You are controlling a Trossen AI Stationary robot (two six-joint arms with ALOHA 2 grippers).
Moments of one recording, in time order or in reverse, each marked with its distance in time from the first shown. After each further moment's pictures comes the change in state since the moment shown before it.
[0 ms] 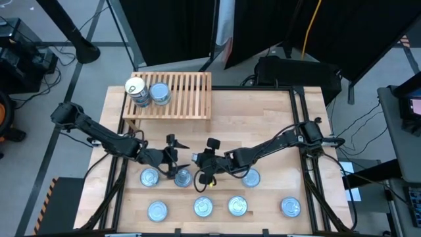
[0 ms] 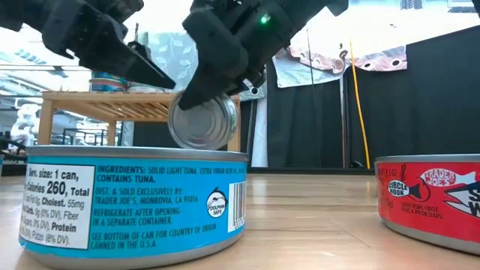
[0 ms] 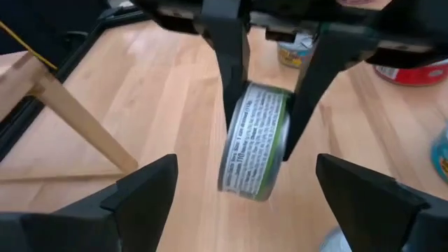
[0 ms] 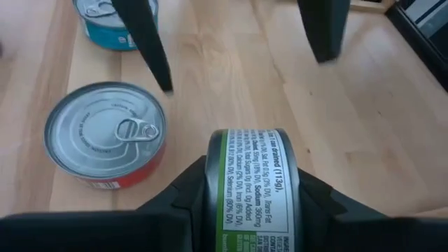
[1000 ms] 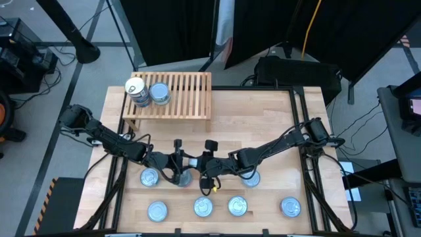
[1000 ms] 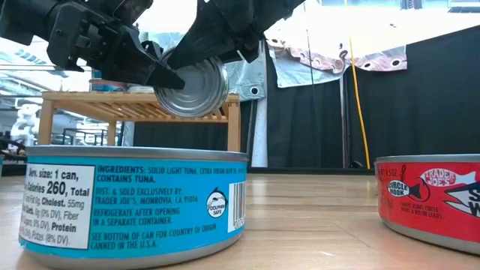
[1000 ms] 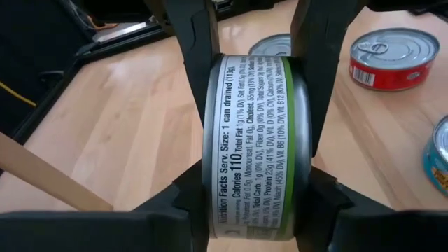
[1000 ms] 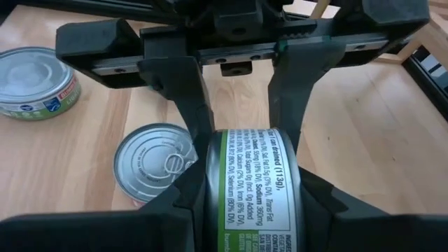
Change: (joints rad) left arm 0.000 0.161 0.000 0.244 0.047 0.143; right arm 0.025 -0.061 0.001 0.065 -0.055 -0.085
